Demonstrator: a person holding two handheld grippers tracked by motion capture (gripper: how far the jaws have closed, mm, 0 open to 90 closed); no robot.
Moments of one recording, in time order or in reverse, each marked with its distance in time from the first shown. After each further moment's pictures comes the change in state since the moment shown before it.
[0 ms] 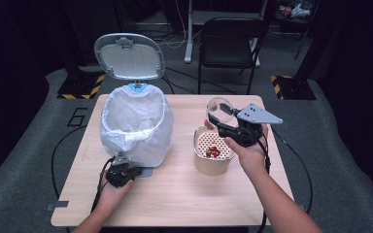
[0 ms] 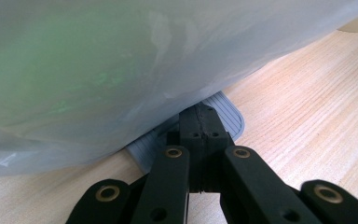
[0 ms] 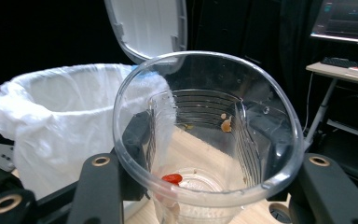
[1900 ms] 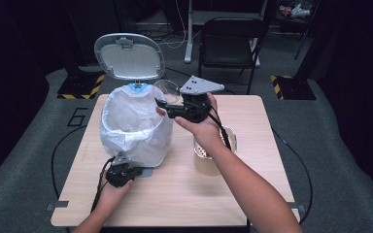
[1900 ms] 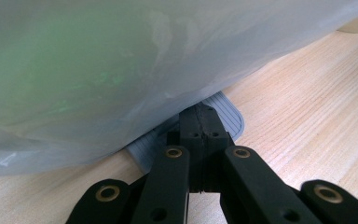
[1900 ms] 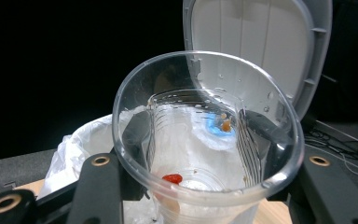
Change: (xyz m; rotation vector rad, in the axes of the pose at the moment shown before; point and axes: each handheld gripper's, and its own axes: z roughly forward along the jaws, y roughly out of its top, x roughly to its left) left arm 0.000 0.000 0.000 -0.006 -0.011 -0.008; right arm 0.054 0.062 0.106 0.016 0.235 -0.047
